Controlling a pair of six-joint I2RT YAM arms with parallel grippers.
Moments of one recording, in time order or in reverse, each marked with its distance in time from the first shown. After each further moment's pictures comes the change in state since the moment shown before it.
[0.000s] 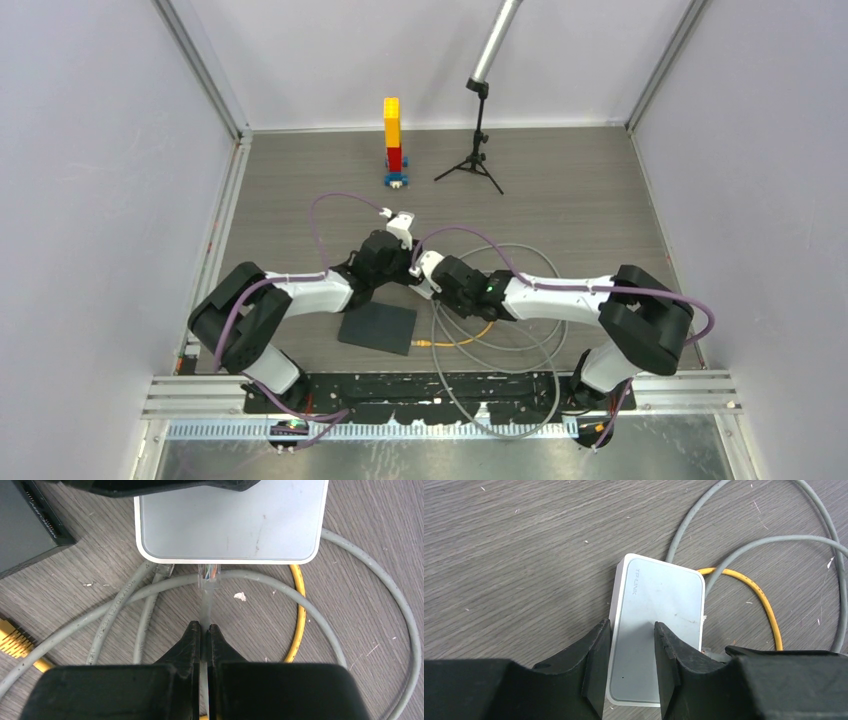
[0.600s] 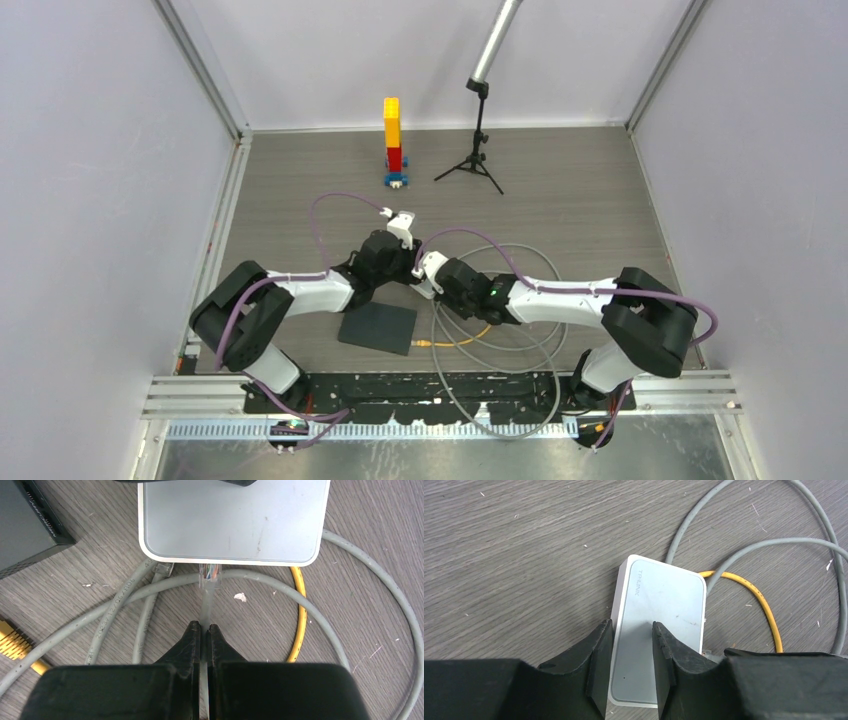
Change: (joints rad) left arm -0.002 0.011 0.000 0.019 0.003 0.000; right arm 0.000 -0.029 -0.058 0.077 0.000 -0.001
